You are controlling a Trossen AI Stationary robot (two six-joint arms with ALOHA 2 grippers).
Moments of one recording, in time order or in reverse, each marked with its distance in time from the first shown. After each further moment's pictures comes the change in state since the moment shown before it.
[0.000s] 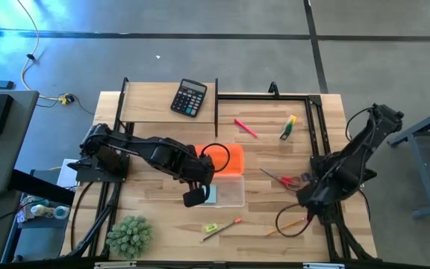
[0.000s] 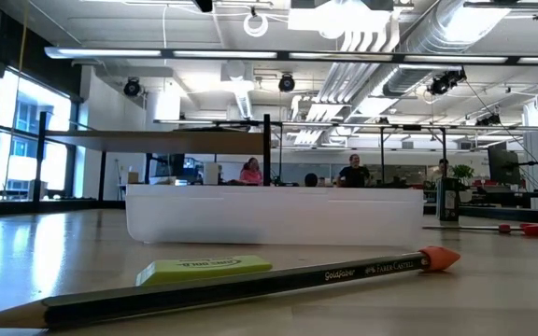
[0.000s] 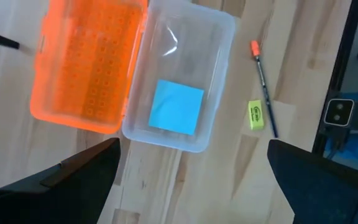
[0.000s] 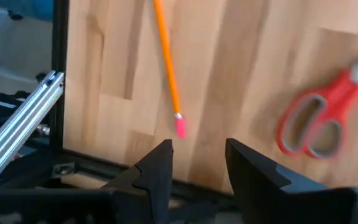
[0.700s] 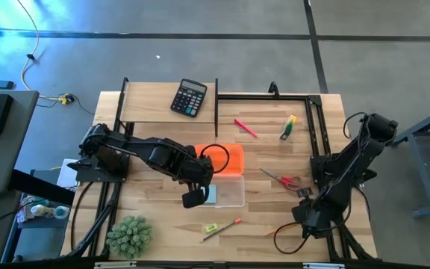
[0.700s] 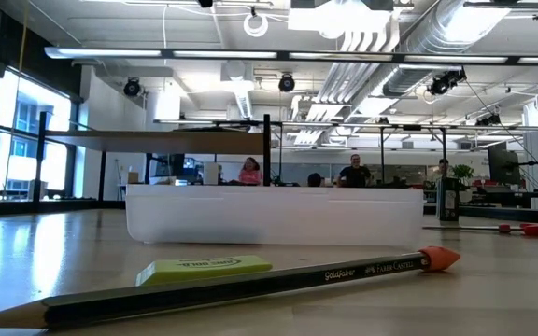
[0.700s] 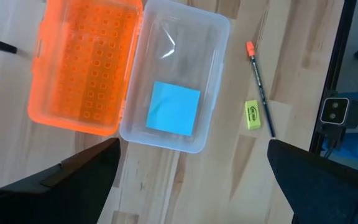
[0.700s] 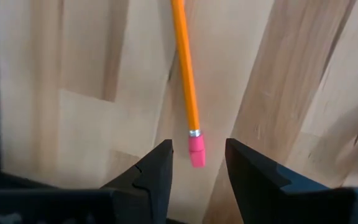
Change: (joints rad) left arm -0.013 -0.006 0.000 0.008 -0.003 0.006; right arm 0.145 0.247 -0.179 0.320 0.028 0.098
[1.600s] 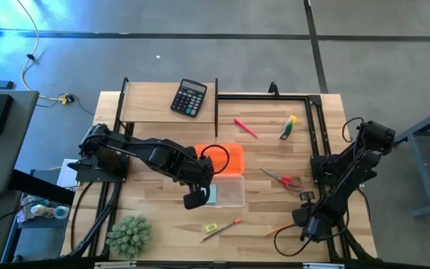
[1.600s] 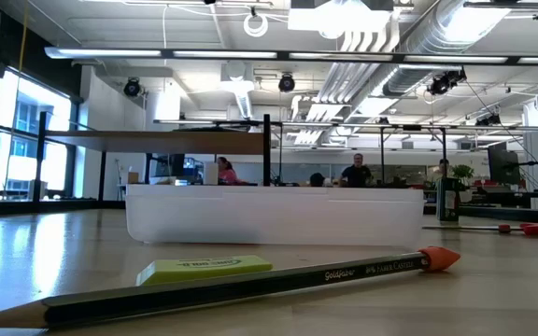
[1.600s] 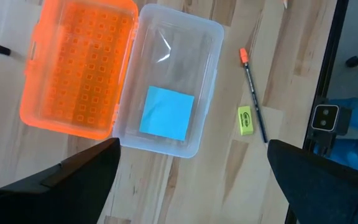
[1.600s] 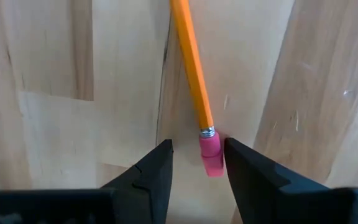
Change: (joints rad) left arm -0.006 0.001 0.000 0.024 0.001 -0.026; right arm 0.066 0.143 -0.063 0.130 -0.031 0.165
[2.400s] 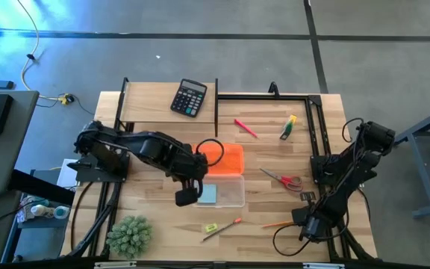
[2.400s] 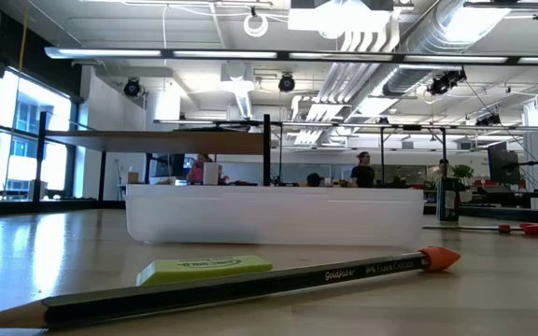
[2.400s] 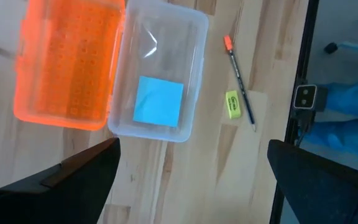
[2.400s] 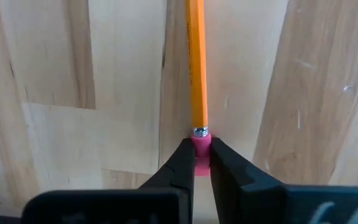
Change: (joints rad) left arm 0.030 -0.067 0.000 -0.049 0.080 0.061; right arm 0.000 -0.007 0.022 0.001 0.003 0.052
